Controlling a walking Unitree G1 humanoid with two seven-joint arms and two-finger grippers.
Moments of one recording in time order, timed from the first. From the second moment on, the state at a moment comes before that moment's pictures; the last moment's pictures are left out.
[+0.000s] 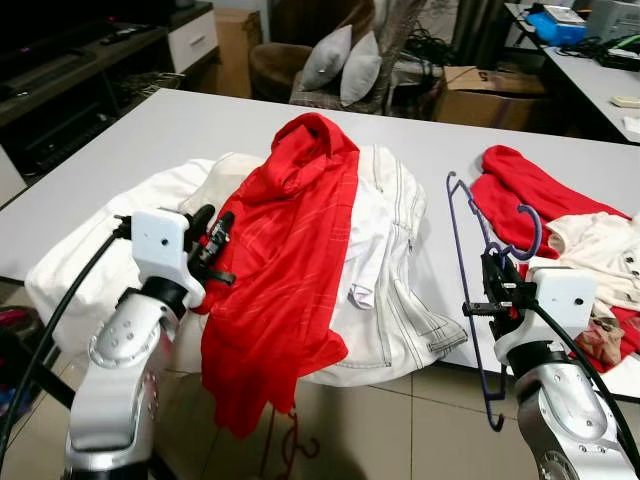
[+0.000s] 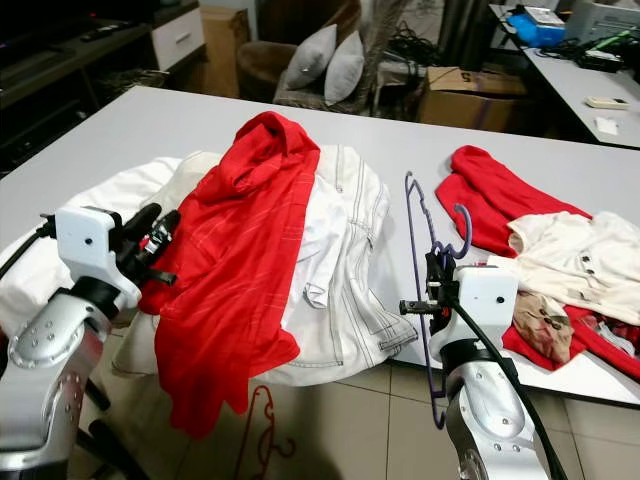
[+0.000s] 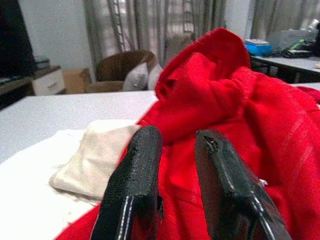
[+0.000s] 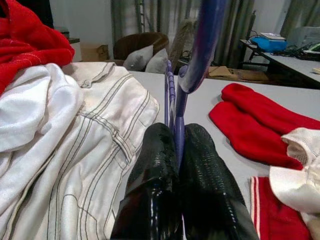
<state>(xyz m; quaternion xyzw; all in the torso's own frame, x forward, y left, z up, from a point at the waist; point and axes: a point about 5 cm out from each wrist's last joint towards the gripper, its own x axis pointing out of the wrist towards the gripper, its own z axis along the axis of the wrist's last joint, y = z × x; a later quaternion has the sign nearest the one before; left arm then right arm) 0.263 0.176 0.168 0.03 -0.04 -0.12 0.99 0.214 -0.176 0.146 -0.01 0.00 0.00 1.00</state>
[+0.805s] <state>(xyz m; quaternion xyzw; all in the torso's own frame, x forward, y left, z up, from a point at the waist) 0.254 0.159 0.151 0.03 0.02 -0.14 0.99 0.209 -0.177 0.139 -0.01 0.02 -0.01 1.00</state>
